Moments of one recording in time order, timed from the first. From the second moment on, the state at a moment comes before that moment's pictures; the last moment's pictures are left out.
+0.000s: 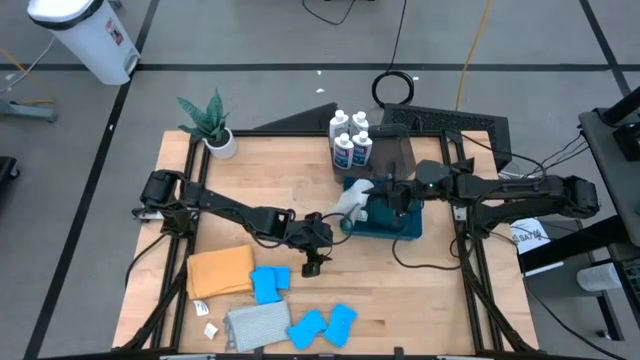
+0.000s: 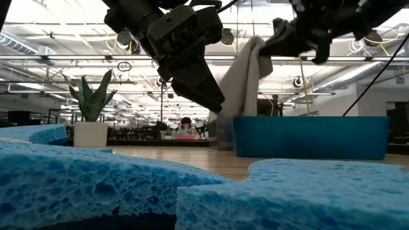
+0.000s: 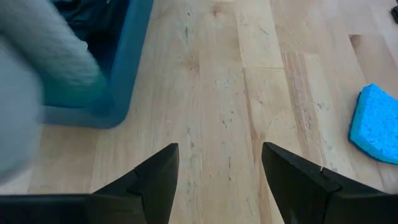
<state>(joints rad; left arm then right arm) -0.17 1.82 1.13 -0.10 0.00 -0.16 -0.18 1.00 0.56 0.17 -0.13 -0.74</state>
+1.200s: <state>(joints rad) -0.17 1.82 1.13 -0.10 0.00 -0.14 -0.24 0.77 0.53 -0.45 -0.10 -0.77</state>
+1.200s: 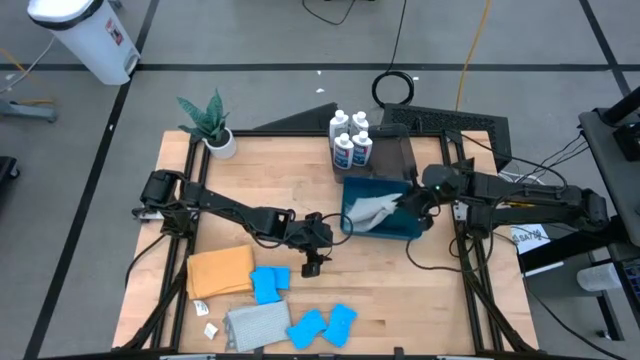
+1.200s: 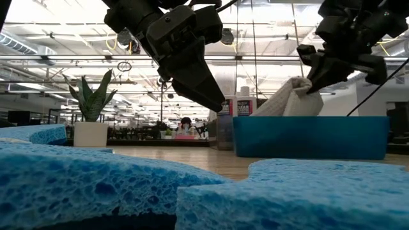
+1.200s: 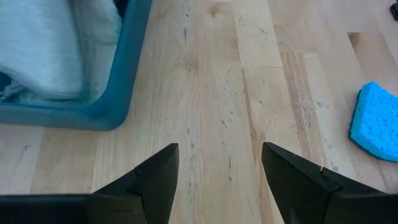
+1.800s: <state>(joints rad) -0.17 1.82 1.13 -0.10 0.00 -0.14 -0.24 0.79 0.53 -0.64 -0.10 -0.32</state>
